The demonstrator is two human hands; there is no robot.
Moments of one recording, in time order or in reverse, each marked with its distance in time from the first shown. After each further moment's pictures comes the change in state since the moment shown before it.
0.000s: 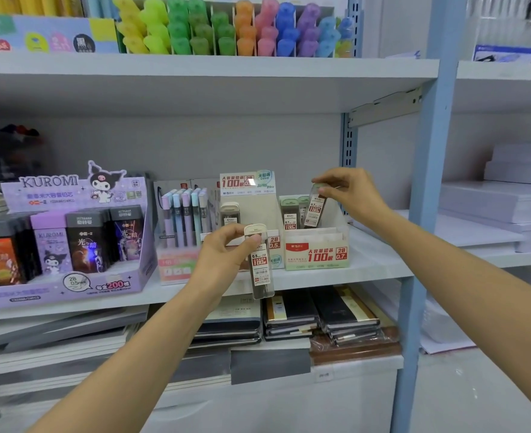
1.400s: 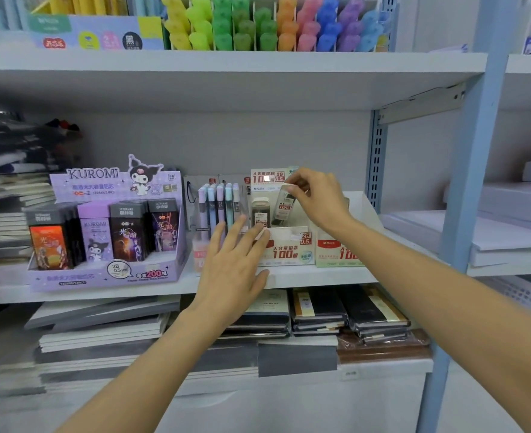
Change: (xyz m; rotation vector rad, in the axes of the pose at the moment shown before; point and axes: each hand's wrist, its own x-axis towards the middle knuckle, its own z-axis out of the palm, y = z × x) left_hand -0.014 -0.030 -0.045 1.500 0.039 0.606; right_hand 0.007 -0.059 0.095 -0.158 0.064 -0.119
